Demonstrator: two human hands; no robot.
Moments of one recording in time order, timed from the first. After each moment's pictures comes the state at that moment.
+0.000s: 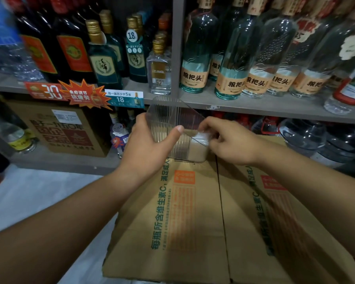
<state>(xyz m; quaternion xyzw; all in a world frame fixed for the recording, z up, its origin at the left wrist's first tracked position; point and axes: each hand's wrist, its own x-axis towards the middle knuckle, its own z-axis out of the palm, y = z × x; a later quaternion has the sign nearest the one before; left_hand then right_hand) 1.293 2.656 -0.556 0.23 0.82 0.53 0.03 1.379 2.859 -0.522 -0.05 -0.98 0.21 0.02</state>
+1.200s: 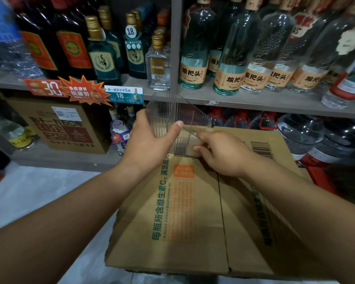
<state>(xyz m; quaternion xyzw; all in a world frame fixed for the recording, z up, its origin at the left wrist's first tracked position) 1.298 2.657 -0.554 0.22 0.82 0.53 0.05 1.392 2.832 -0.544 -0.06 -0.99 0.13 0.02</state>
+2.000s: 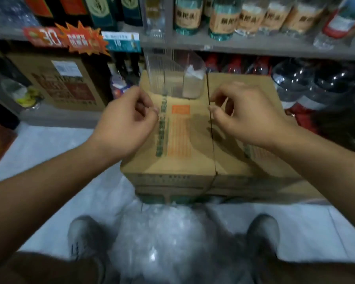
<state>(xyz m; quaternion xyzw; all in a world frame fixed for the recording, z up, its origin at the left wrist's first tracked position) 1.394 2.561 -0.535 0.31 0.85 0.43 0.04 1.514 2.790 -0.518 -0.07 -0.97 0.17 0.14</state>
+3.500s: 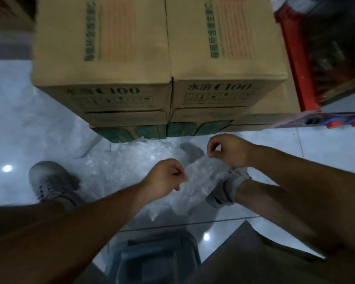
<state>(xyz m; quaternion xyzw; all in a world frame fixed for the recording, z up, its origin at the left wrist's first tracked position) 1.606 2.571 -0.784 0.20 0.75 0.38 0.51 1.697 2.806 -0.755 -0.18 -0.87 0.38 -0.26</state>
